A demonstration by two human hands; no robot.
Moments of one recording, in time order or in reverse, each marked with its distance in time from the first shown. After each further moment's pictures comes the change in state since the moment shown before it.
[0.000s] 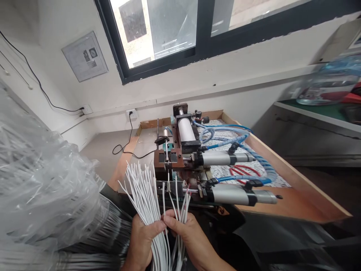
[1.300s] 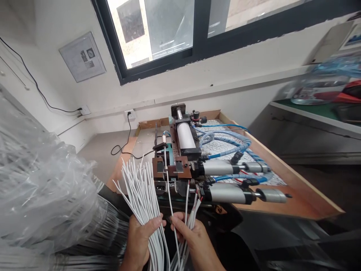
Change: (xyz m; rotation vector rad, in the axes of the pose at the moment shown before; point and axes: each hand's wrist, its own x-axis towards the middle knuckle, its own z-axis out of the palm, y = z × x) left_hand 0.001 -0.002 -0.004 0.023 0.153 -0.074; right_hand -0.010 0.013 -0.007 0.023 0.160 -0.017
